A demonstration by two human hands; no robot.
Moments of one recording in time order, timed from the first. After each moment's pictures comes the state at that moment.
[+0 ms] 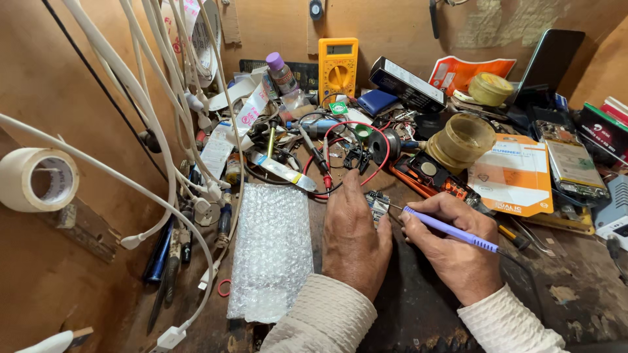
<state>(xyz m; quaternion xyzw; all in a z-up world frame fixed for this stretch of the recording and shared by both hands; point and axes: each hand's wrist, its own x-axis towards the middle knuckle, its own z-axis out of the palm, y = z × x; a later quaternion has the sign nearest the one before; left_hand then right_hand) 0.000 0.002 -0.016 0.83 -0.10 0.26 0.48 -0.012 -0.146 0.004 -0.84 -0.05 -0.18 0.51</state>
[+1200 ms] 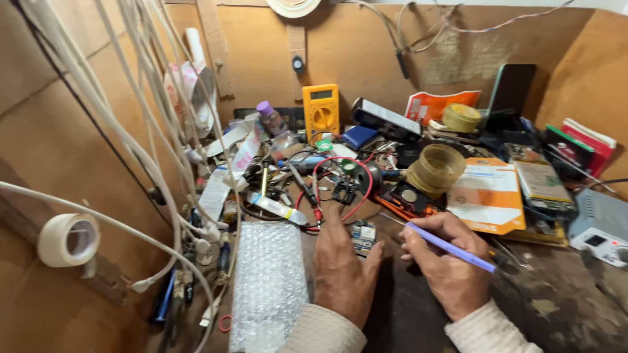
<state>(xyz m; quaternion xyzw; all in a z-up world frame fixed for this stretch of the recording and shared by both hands) 0.000 0.007 -0.012 0.83 -0.09 0.23 0.51 -0.007 -0.153 -0.003 -0.76 -0.03 -0.25 0.60</state>
